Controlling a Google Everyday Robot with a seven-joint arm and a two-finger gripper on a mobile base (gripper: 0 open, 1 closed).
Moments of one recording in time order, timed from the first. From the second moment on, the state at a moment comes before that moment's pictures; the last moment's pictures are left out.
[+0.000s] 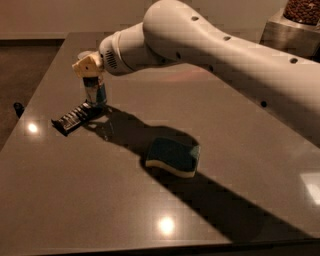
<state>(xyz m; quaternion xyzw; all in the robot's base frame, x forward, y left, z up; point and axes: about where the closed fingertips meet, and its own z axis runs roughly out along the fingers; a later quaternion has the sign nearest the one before) 0.619 0.149 0.961 -0.38 0.75 0.29 0.45</state>
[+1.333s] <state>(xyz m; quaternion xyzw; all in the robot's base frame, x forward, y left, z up) 0.632 0.139 0.942 -0.37 0.76 0.26 0.47</state>
